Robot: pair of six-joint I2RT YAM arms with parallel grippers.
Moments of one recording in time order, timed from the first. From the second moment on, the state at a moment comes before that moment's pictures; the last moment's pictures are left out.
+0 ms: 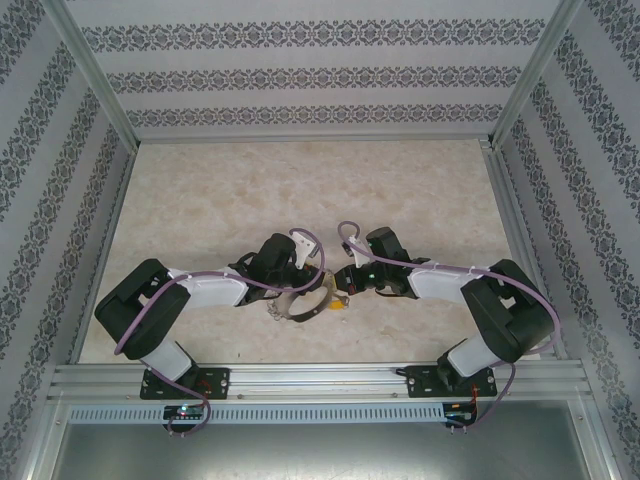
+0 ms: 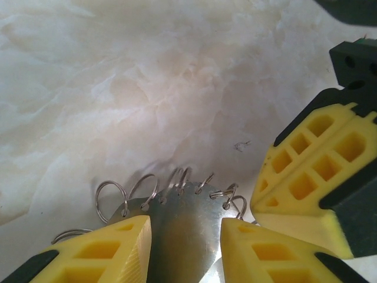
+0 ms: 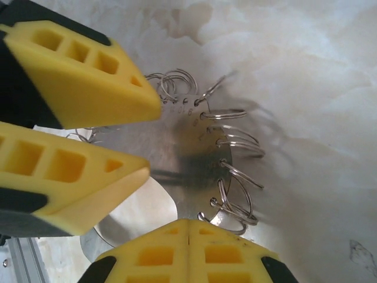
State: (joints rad) left arm -0.70 1.59 0.66 0.24 0.24 -0.27; right arm 0.55 1.52 0.58 0.08 -0.59 0.36
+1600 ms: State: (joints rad) left arm -0.69 1.54 0.58 0.24 0.20 -0.27; right arm 0.59 1.46 0.70 -0.09 -0.36 0.19
